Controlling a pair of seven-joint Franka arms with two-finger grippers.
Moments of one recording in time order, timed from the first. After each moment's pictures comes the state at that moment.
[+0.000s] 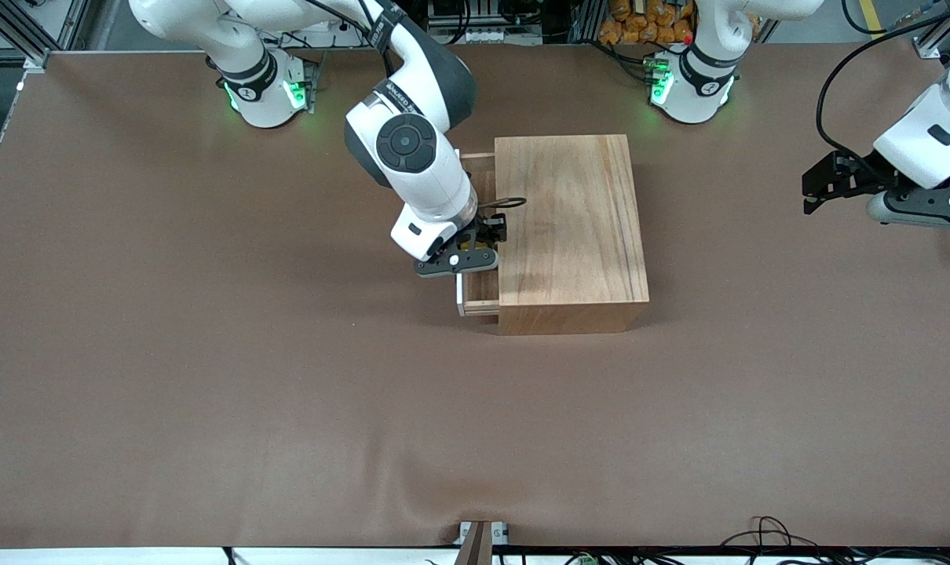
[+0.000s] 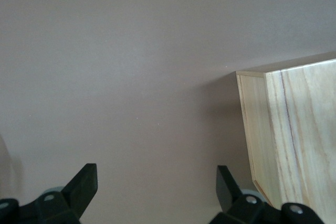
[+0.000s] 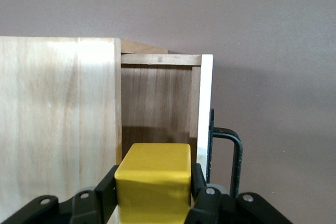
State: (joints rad) left arm -0.38 0.00 0.25 -1.58 0.05 1.59 0.07; right arm 0.75 0.51 -0.01 -1.46 0.22 2.06 0.58
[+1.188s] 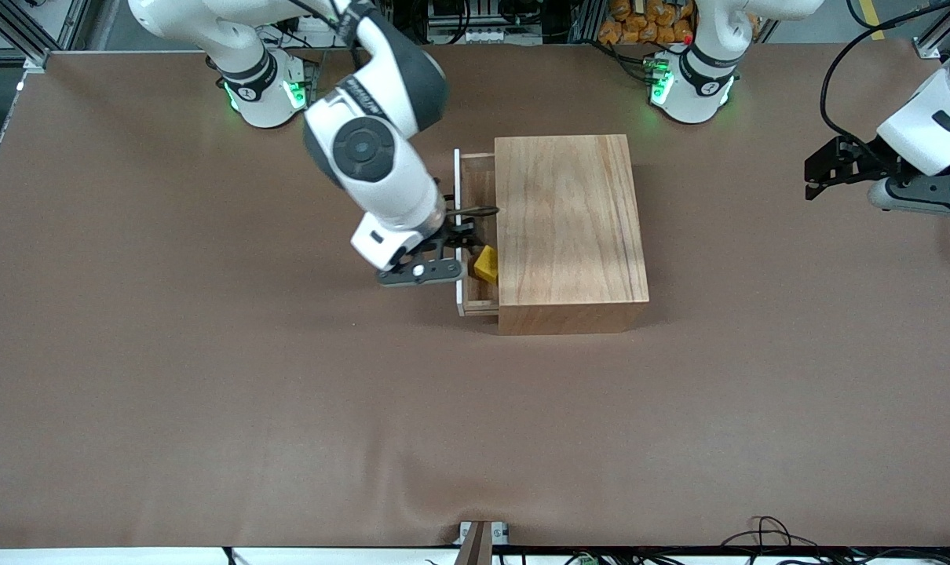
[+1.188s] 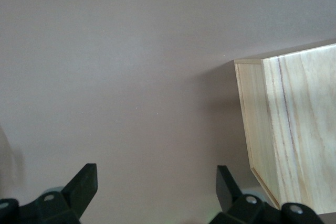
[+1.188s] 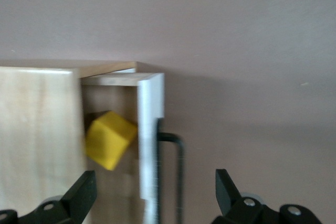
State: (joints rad) left arm -0.38 -0.02 0.25 -1.57 0.05 1.53 0.07; right arm 0.65 0.46 -0.04 -1.42 0.22 1.89 0.48
